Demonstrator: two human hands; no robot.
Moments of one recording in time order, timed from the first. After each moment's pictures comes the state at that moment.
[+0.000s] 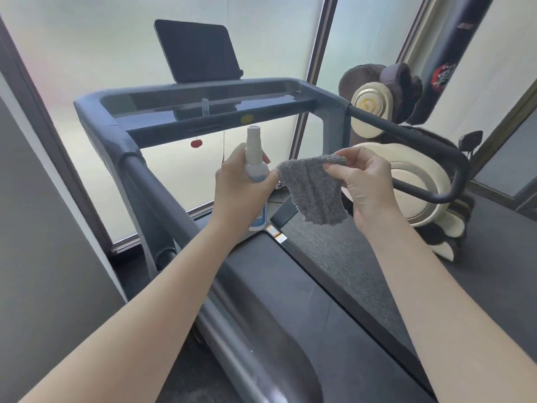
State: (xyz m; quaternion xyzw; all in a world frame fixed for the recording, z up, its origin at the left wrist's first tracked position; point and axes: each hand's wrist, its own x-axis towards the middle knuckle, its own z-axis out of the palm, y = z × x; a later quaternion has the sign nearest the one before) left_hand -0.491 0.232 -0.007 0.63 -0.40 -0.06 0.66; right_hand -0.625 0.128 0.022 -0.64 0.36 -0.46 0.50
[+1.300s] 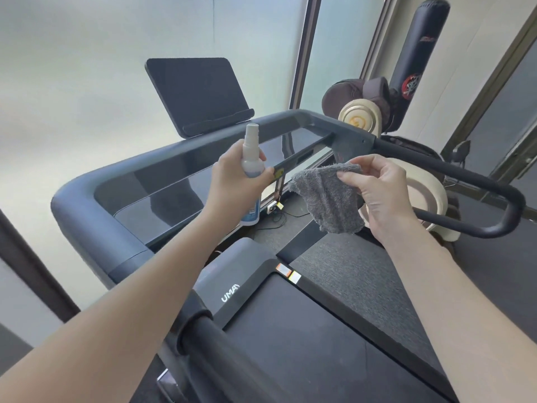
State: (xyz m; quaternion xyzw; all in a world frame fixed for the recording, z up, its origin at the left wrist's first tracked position) left_hand -0.186 0.096 0.024 0.60 -0.48 -0.12 0.63; right_hand -0.372 0.028 0.046 -0.59 0.42 -0.53 0.44
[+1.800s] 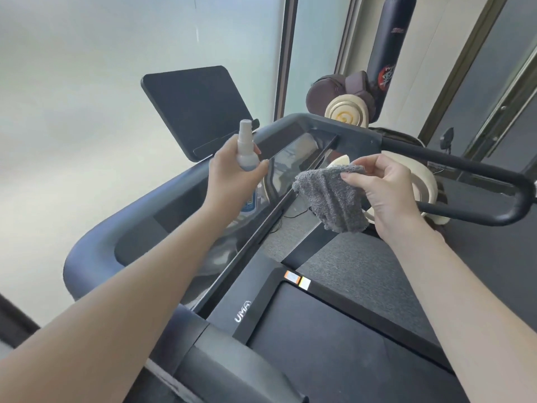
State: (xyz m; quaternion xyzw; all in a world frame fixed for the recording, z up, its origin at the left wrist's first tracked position) left_hand -0.066 0.030 0.022 0.56 -0.53 -0.14 0.63; right_hand -0.278 0.003 0.042 -0.57 0.47 -0.56 0.38
